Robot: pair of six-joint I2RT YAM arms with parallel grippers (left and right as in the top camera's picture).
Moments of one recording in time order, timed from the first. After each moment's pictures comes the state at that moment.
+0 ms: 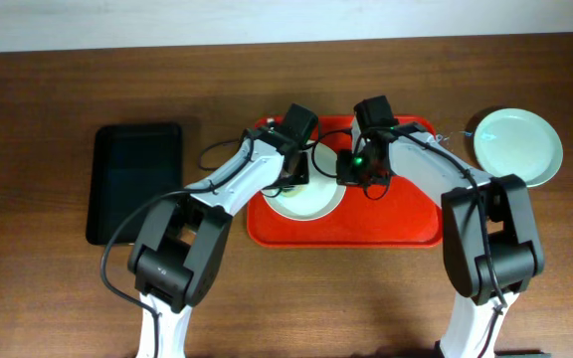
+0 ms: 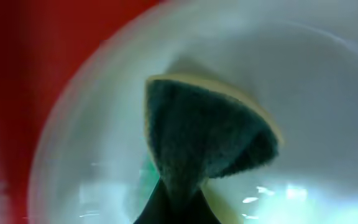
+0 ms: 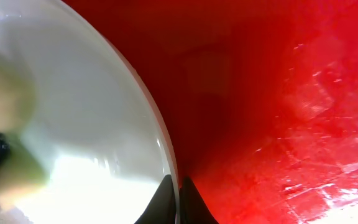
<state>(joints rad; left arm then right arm) -0.55 2.16 1.56 -0.75 -0.12 -0.56 0.25 2.02 1.33 -0.63 -0.26 0.31</state>
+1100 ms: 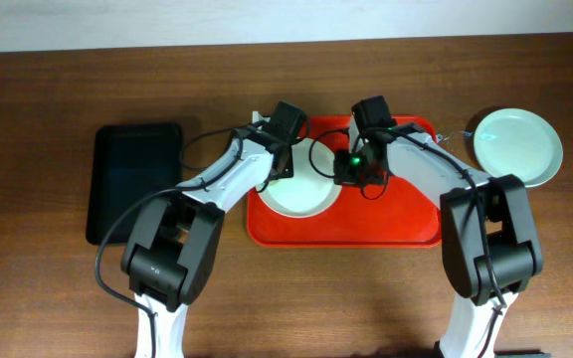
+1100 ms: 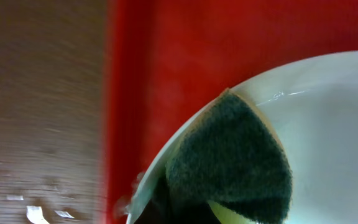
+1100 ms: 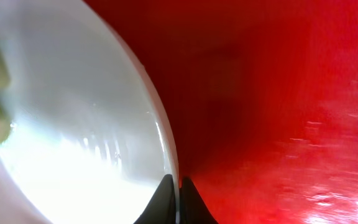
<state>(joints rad) -0.51 2.14 1.52 -0.65 -0.32 -0.51 0.26 2.02 1.33 -0.61 -0.30 0.32</state>
